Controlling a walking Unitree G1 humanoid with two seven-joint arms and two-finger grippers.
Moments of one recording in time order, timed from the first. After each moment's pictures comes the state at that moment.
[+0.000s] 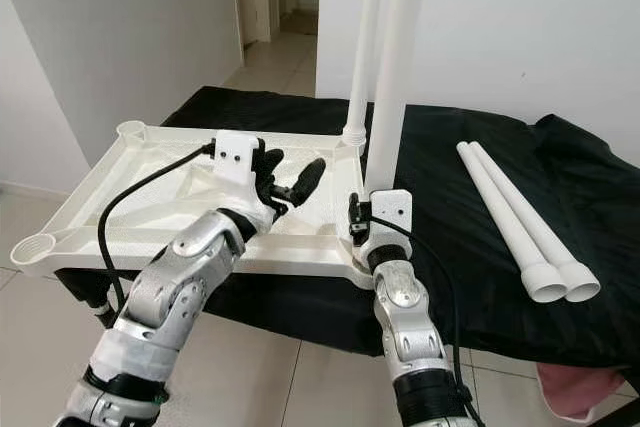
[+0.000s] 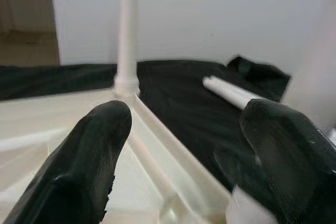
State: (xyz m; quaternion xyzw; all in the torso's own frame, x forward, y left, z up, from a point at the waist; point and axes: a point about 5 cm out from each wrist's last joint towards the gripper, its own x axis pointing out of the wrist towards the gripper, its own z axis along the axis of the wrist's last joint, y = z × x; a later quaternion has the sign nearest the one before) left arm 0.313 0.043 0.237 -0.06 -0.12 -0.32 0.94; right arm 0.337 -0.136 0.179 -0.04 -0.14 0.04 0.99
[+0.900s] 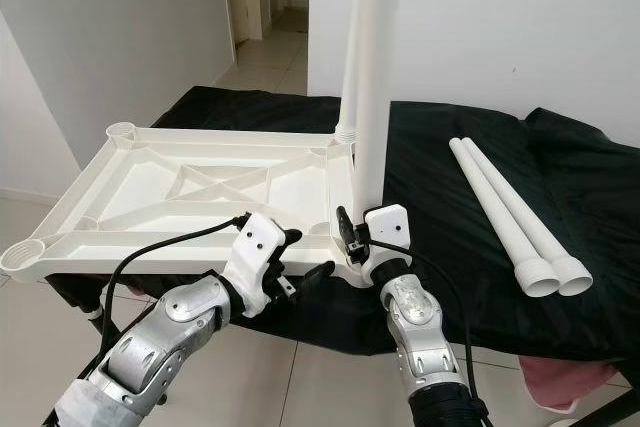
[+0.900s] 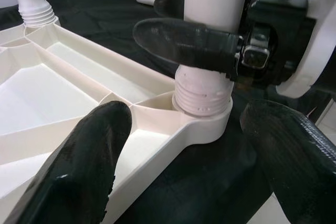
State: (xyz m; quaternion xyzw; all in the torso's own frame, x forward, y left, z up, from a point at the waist) left arm 0.286 0.040 0.181 0.06 -0.04 -0.44 0.89; right arm 0.330 -0.140 0.170 -0.08 -0.17 0.14 0.97
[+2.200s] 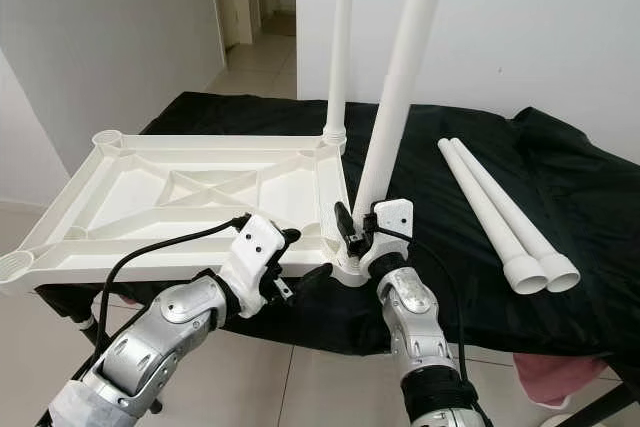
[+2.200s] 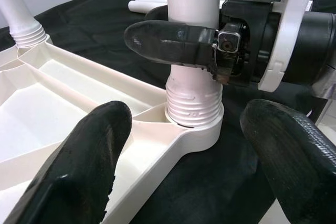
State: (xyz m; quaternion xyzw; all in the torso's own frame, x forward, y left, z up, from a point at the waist) left arm 0.285 0.047 0.184 0.09 -0.05 -0.44 0.89; right arm 0.347 -0.141 0.159 0.03 -0.11 0.13 0.98
